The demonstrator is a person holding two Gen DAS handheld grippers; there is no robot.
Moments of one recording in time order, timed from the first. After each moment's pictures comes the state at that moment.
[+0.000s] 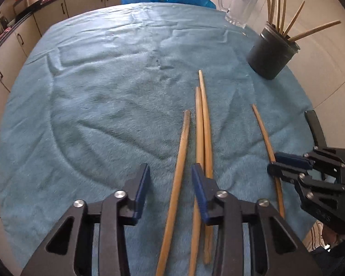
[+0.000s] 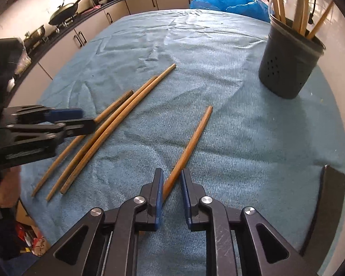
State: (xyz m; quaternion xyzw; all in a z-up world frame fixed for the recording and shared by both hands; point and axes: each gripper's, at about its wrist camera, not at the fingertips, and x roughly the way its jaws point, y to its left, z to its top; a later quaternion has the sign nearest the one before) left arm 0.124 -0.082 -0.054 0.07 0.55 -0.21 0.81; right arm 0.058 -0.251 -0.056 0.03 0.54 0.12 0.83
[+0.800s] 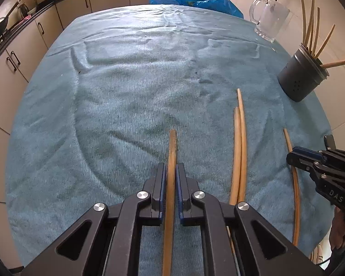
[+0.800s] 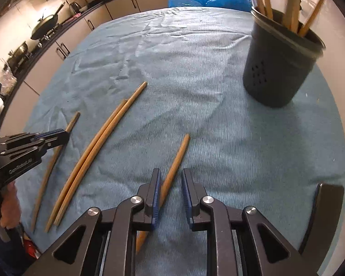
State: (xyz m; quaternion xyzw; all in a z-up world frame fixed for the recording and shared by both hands) left arm 0.152 -0.058 -0.053 0.05 0.55 -0.15 0.82; right arm 0.094 -0.267 -0.053 0.05 0.55 0.08 0.83
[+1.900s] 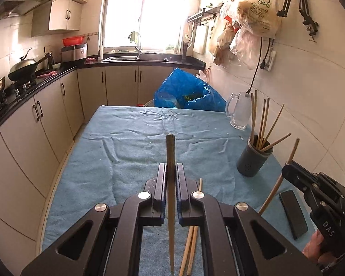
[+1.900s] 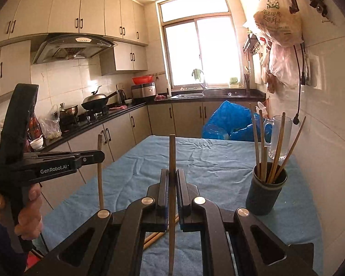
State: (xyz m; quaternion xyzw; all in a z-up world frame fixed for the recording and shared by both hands) left arm 0.072 -0.036 0.095 -0.01 0.31 -0.15 0.94; right arm -0.012 -0.238 0.089 0.03 0.20 0.14 0.97
